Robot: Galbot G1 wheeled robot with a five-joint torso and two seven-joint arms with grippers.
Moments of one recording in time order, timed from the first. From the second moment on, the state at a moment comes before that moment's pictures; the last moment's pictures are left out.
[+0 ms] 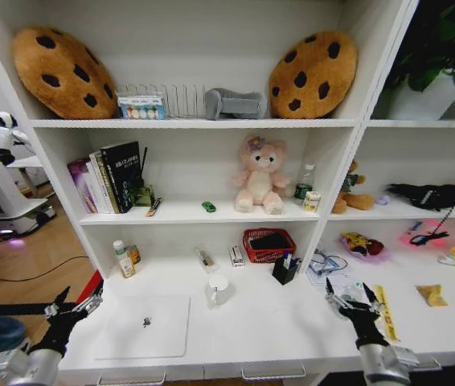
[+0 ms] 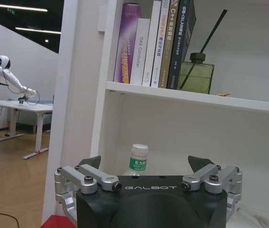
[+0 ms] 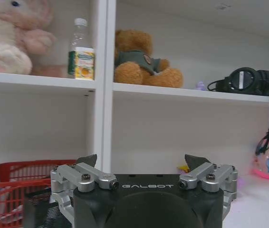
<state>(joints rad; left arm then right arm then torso) 1.94 -1.05 -0.94 -2.18 -0.79 -0.12 -0.11 -1.81 1.17 0.81 2.11 0.43 0.15 0.26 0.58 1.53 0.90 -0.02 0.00</state>
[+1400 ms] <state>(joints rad) 1.94 -1.05 -0.94 -2.18 -0.79 -0.12 -0.11 -1.62 1.05 0.77 1.89 0.51 0.01 0.34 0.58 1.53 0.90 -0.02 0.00</state>
